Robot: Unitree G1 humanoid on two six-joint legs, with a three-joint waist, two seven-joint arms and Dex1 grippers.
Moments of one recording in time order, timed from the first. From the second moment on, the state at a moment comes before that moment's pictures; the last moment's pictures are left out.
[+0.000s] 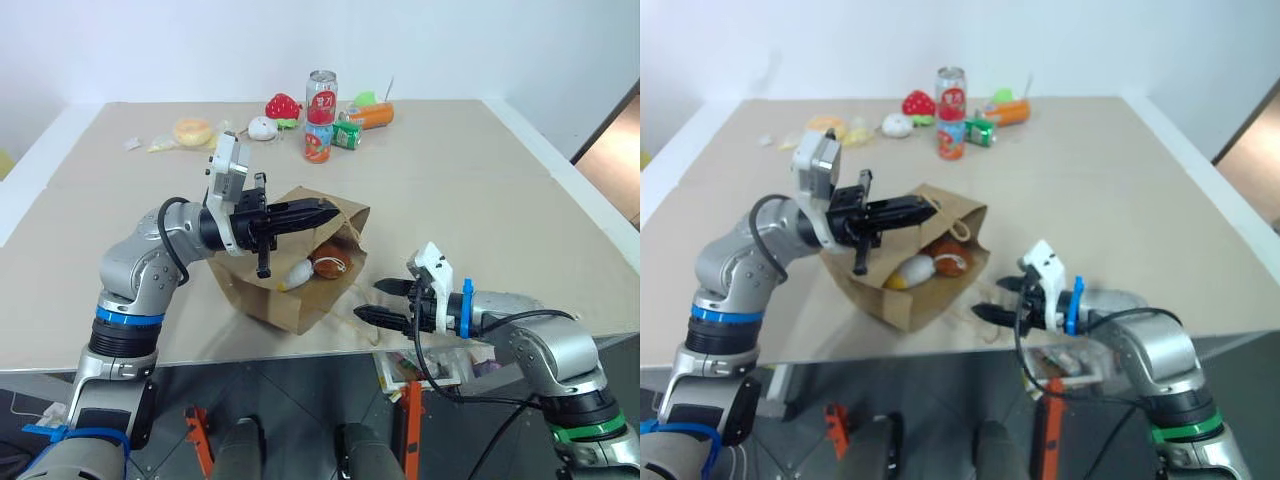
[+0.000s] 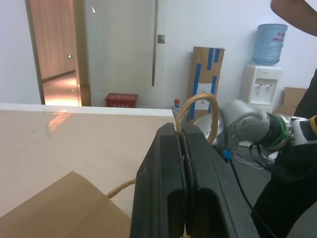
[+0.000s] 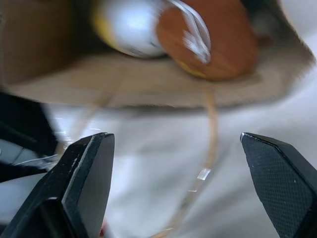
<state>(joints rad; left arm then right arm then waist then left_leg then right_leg) -0.72 0.43 0.00 -0.10 -0.74 0.56 -1.12 -0.33 -0.66 0.04 -0.26 0.53 0.85 0.80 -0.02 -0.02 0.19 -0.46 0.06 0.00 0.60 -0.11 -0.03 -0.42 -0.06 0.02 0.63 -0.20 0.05</state>
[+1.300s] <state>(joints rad) -0.91 0.31 0.20 0.17 -0.85 0.72 -0.71 -0.54 -0.50 -0.22 -0.19 0.84 0.92 0.74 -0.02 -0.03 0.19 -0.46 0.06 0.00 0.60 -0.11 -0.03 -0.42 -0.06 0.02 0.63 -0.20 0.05</state>
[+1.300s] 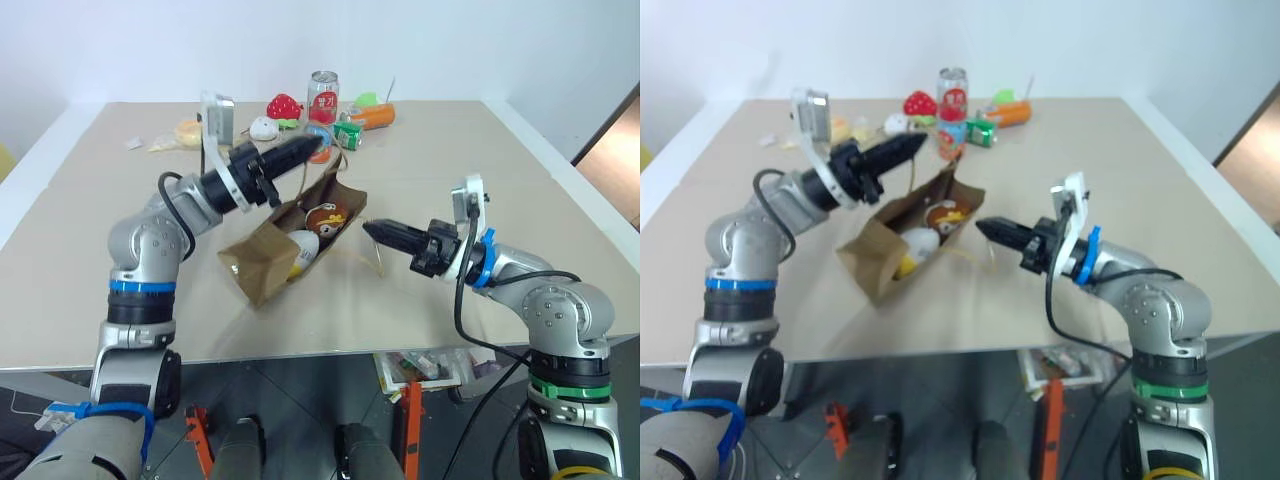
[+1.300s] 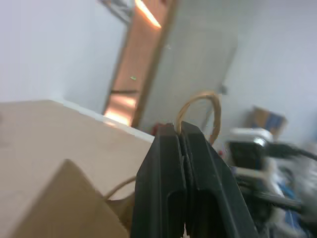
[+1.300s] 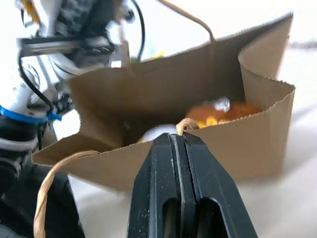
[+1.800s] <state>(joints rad) -0.94 0.32 0.23 0.30 -0.83 0.83 -0.59 -0.65 -0.47 -0.23 -0.05 0.78 0.91 0.55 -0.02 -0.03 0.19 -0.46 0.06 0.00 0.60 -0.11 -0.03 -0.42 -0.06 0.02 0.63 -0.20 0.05</state>
